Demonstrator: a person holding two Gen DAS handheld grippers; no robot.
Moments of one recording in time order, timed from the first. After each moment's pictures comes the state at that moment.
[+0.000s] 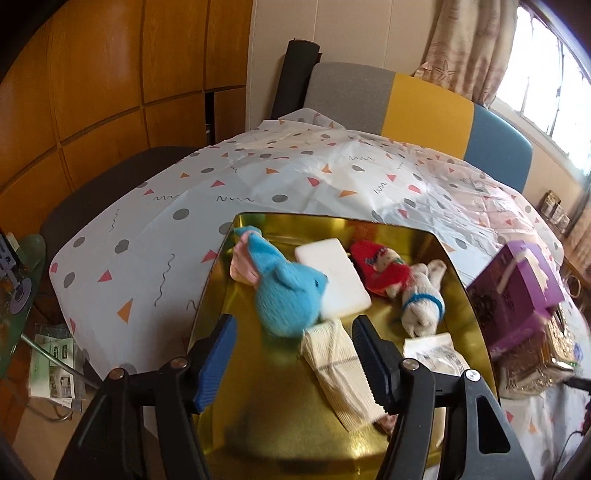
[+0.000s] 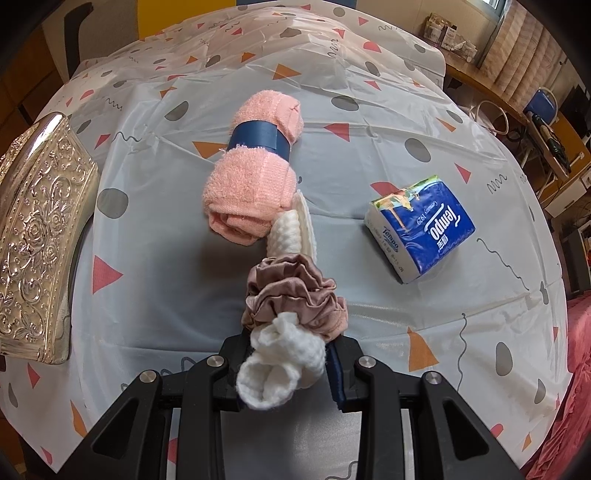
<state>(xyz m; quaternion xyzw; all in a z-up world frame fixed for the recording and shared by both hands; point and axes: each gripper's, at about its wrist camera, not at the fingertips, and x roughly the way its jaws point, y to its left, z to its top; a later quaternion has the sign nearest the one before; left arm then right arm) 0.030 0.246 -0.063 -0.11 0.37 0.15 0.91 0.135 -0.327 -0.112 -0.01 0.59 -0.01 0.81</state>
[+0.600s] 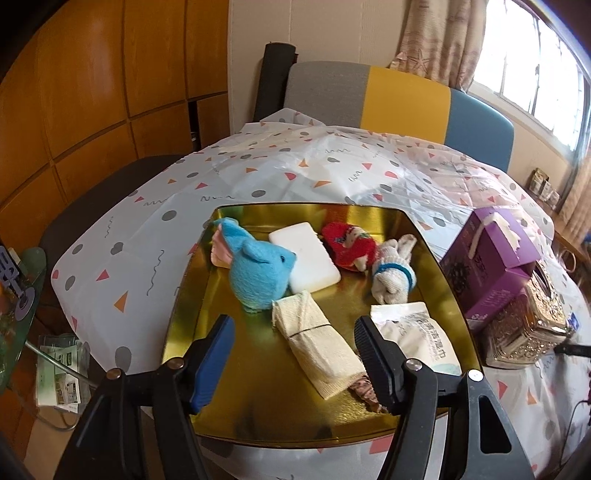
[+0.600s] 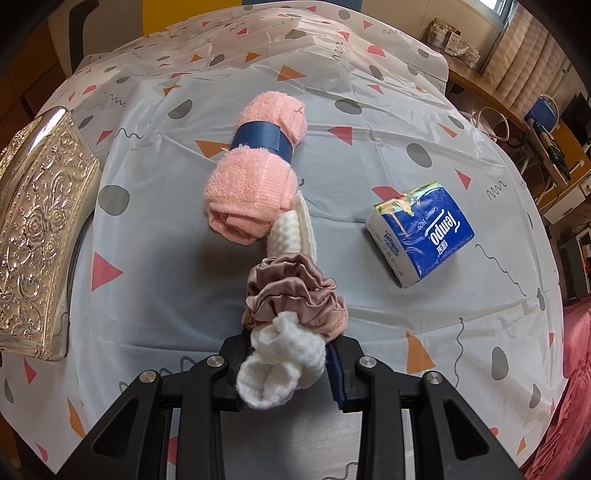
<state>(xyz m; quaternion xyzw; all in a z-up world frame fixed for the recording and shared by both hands) 0.009 0.208 -0.060 -0.08 0.38 0.12 0.91 0.134 -0.324 -0.108 -0.02 0.59 -0.02 0.81</state>
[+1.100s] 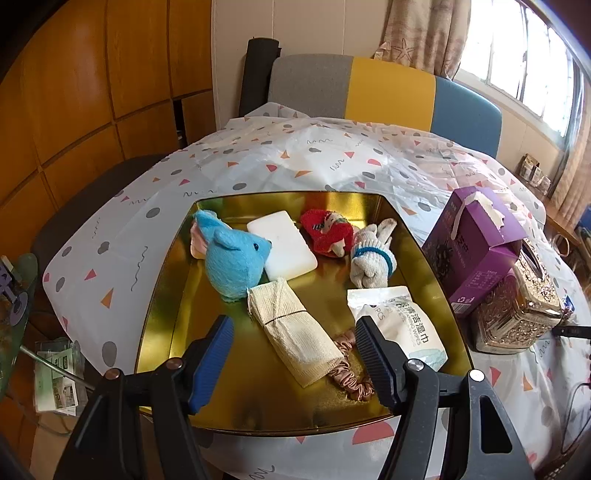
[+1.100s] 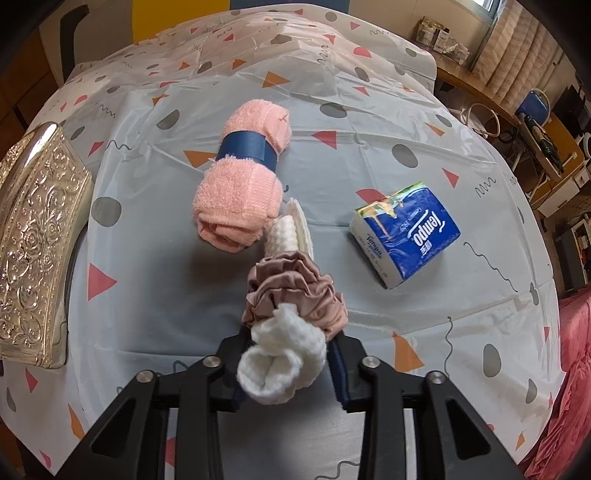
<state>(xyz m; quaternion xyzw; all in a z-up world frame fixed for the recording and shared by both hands) 0.010 0.187 -0.066 -0.07 0.39 0.11 0.91 0.134 -0.330 -0.107 -0.01 0.58 -0.03 0.81</state>
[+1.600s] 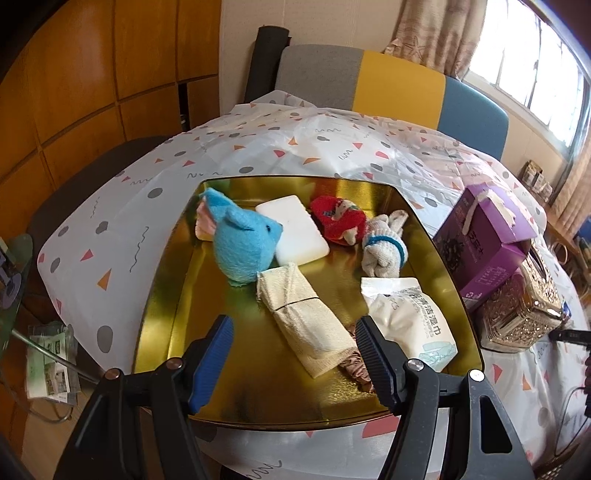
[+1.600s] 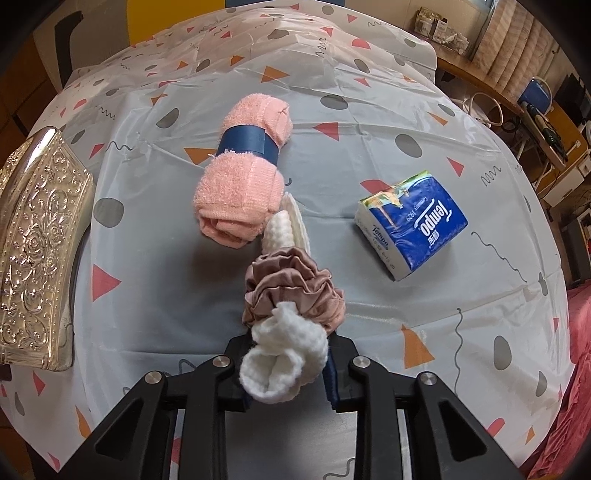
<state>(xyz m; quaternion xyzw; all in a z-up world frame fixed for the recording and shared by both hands) 0.007 0.206 -0.076 -0.10 0.40 0.11 0.90 0.135 -0.333 -0.109 0.01 0.59 -0.03 0.81</state>
